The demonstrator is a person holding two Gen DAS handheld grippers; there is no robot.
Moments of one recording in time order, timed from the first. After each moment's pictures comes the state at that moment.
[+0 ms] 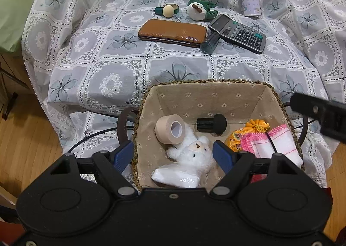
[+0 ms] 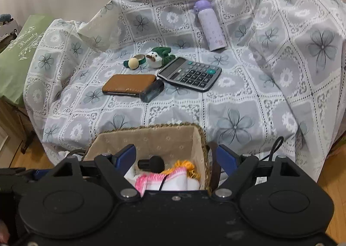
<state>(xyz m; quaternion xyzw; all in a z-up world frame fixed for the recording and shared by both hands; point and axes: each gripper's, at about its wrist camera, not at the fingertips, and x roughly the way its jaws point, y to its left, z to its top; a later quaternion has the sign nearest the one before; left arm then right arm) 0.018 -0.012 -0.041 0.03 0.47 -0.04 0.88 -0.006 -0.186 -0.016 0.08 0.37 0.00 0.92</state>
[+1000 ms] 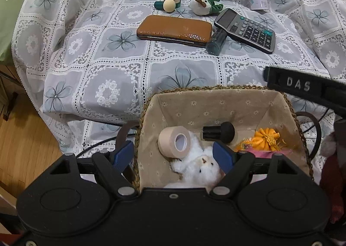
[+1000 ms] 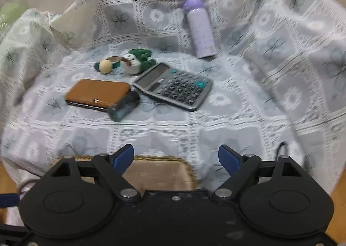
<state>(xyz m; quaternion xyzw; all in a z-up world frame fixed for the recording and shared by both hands) 0.058 -0.013 -0.046 0.04 0.50 -0.04 0.86 0.086 -0.182 -0.054 0.08 0.37 -0.04 0.92</state>
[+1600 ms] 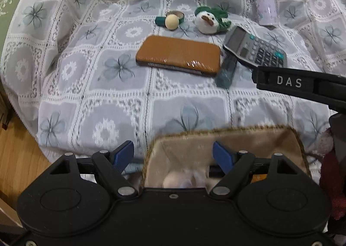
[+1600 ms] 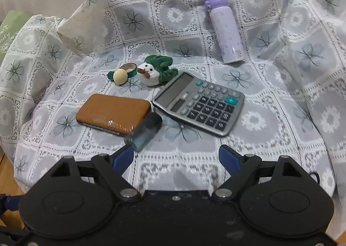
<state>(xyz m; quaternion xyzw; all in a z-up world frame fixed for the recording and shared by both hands) 0.119 -0.012 -0.041 0.04 0.49 -0.03 0.87 0.168 -0.170 -0.050 0.06 0.39 0.00 0.92</state>
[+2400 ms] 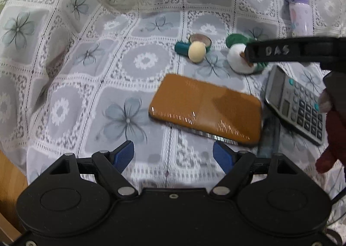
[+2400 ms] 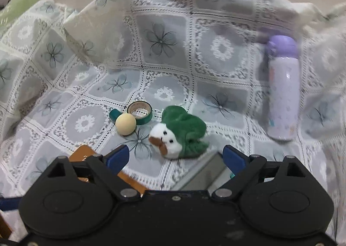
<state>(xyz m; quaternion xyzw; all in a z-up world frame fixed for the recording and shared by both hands) 0.226 0.008 -0.054 0.01 0.47 -0.01 0.88 0.336 -0.129 -0.047 -0.05 0.37 0.06 0.93</state>
